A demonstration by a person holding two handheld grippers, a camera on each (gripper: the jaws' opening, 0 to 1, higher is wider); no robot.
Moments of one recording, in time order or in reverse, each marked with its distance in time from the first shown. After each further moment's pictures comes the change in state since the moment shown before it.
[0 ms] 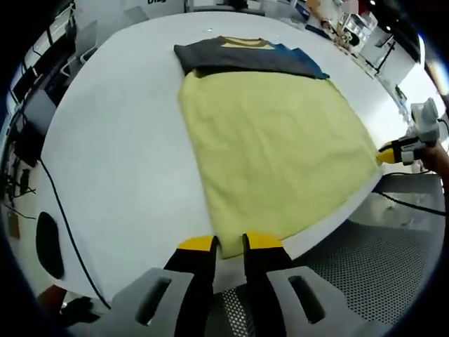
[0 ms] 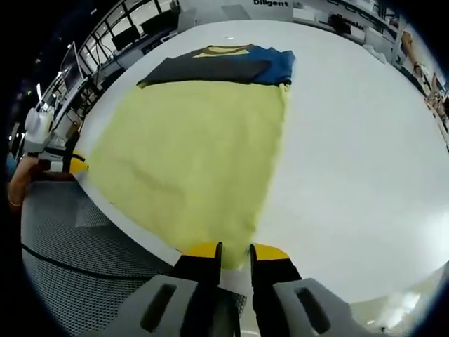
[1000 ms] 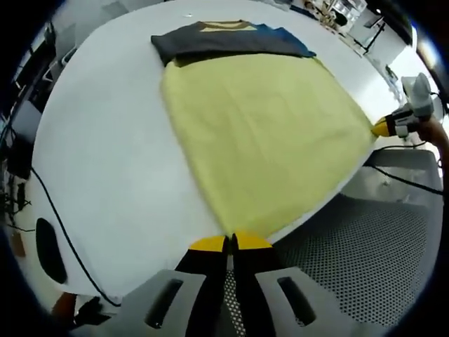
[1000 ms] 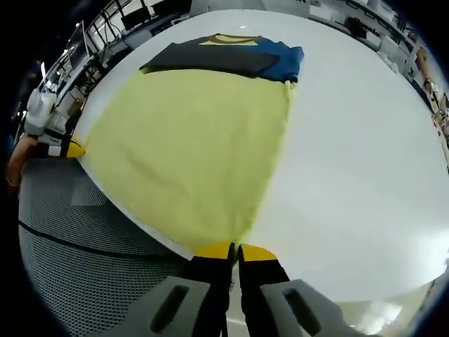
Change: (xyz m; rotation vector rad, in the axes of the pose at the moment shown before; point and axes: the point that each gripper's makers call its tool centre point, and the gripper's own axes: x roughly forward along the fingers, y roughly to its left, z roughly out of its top) left arm -0.004 -0.014 -0.023 0.092 0.127 -0.058; right arm -0.011 -0.006 -0.010 -0.097 0.089 0.000
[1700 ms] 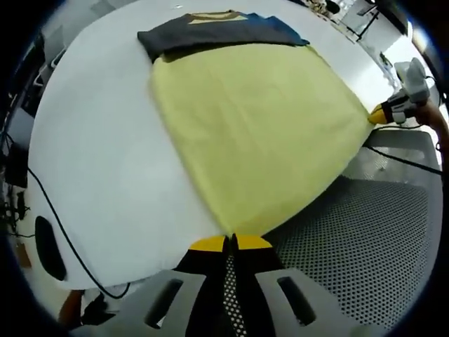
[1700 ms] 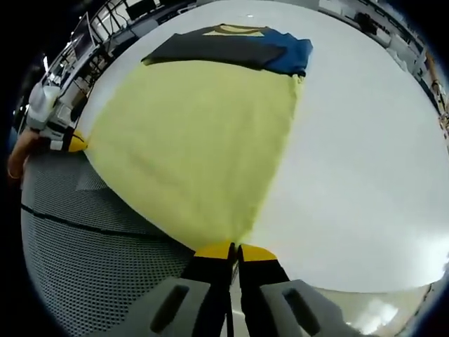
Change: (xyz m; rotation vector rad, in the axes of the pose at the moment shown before) left arm -0.004 -0.009 -0.019 0.052 0.059 -0.013; right arm -0.006 0.009 -0.018 -0.017 0.059 0.036
